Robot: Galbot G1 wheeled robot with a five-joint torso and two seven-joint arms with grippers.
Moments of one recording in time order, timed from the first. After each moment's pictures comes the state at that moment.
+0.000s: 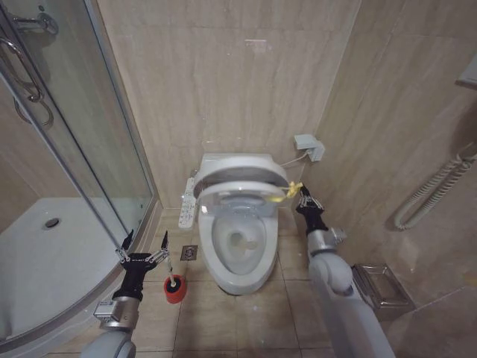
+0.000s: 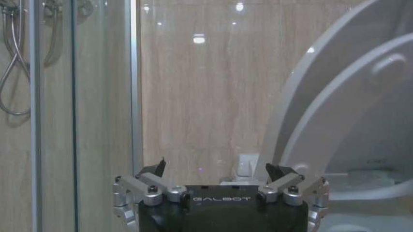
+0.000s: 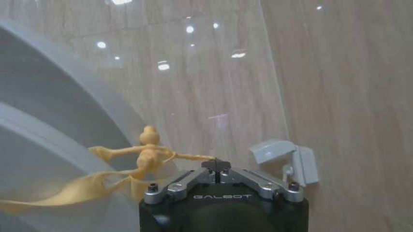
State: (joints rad) left arm 1.49 -1.29 -0.56 -2.04 -0.21 -0.18 -0.07; right arm -0.99 1.40 0.53 1.74 0.35 0.06 0.06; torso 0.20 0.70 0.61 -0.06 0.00
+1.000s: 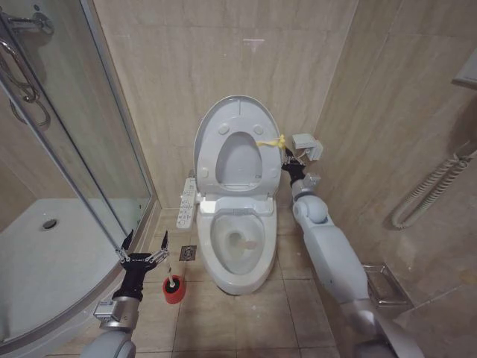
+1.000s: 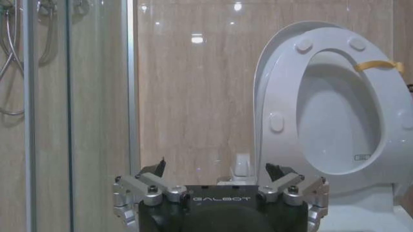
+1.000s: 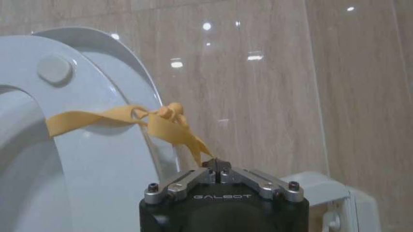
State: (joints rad) left arm 1.49 -1.29 -0.56 -2.04 -0.21 -0.18 -0.07; right arm -0.48 1.32 0.36 1.31 0.38 0.02 0.07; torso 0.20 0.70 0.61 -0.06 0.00
